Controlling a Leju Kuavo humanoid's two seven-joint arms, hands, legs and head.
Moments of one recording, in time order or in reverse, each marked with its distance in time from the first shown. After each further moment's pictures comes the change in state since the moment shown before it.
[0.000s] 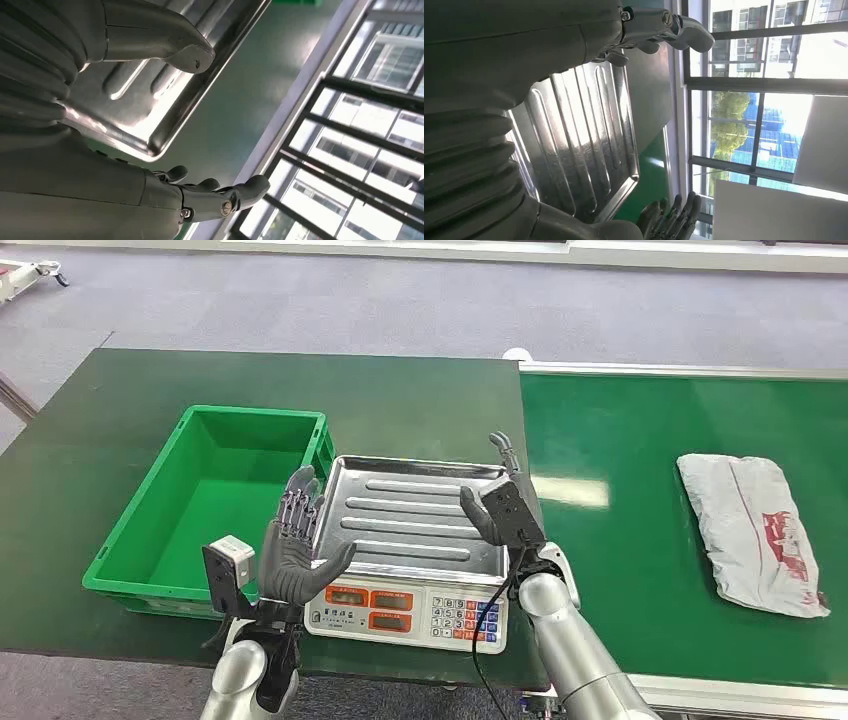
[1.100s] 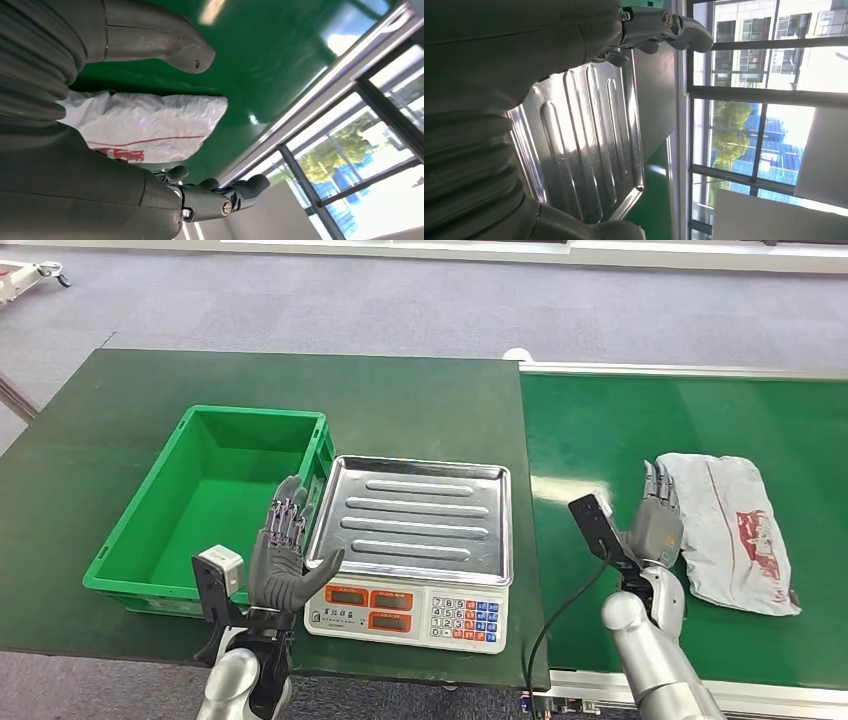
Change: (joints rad) left arm 0.019 0.004 0.031 0.003 0.013 0.000 -0.021; right arm 0.041 -0.199 -0.274 0.112 0.482 -0.339 0.204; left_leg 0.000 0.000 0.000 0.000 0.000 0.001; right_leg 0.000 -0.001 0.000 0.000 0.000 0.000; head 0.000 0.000
